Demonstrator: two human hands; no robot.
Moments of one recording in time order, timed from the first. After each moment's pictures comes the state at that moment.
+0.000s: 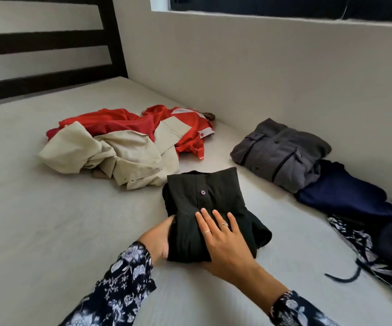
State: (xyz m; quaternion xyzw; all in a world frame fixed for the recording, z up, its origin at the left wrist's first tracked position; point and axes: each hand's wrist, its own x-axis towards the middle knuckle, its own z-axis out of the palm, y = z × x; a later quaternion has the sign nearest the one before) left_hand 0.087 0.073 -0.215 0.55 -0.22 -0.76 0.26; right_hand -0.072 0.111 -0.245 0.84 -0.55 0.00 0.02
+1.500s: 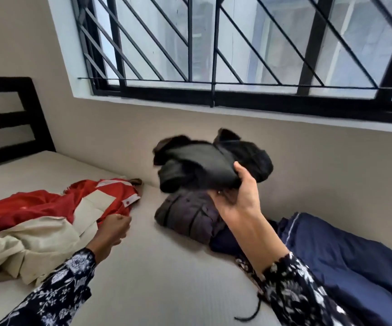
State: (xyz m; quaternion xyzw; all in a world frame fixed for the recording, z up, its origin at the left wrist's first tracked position) left_hand -0.001 0.017 -0.076 0.63 -0.58 -0.42 0.31; right_hand -0.229 0.124 0.029 0.06 -0.25 0.77 -0.58
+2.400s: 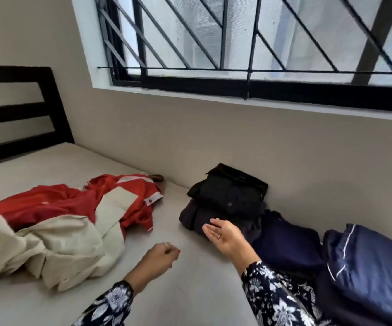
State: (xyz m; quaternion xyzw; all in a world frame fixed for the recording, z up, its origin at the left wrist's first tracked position) left_hand -0.011 -0.029 -0.147 0.58 -0.66 -0.46 0.15; right_hand -0.204 -0.034 -0.134 0.05 -0.47 0.63 -0.62
